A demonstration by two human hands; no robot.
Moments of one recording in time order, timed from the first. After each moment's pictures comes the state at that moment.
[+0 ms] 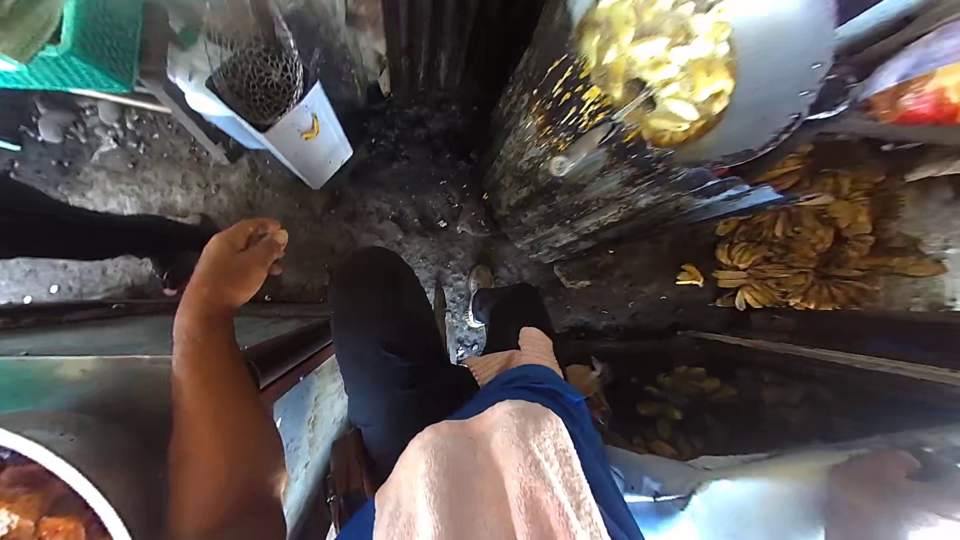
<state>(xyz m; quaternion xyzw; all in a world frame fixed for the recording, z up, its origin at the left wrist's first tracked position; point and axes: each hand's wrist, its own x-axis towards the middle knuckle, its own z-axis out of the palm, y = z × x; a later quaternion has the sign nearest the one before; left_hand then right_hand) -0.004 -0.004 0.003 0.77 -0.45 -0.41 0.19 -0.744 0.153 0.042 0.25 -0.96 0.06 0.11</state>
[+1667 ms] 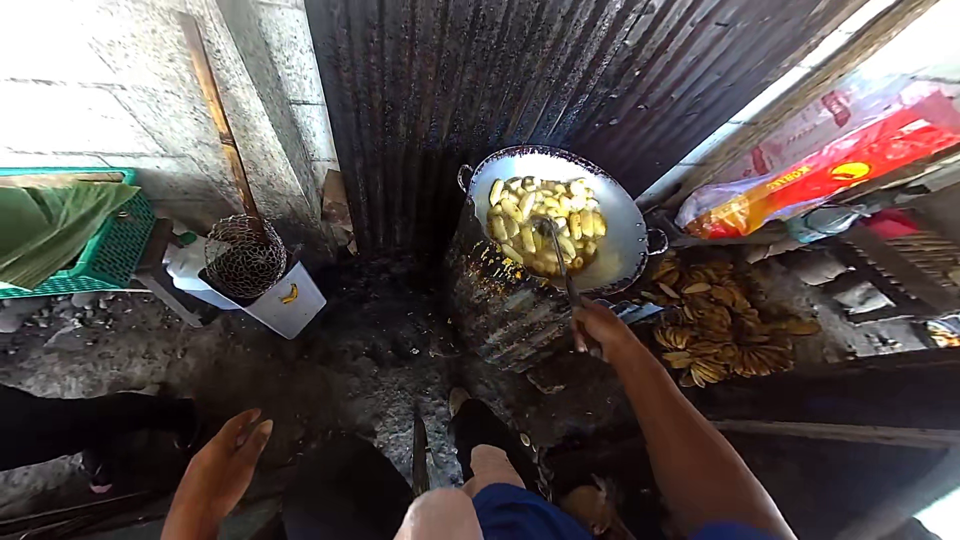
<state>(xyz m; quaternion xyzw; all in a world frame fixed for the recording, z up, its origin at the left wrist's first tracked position) 0.005 -0.001 -0.010 0.80 -0.43 -0.39 0.17 -0.570 -0.179 0.034 0.32 -0.79 0.24 -0.47</state>
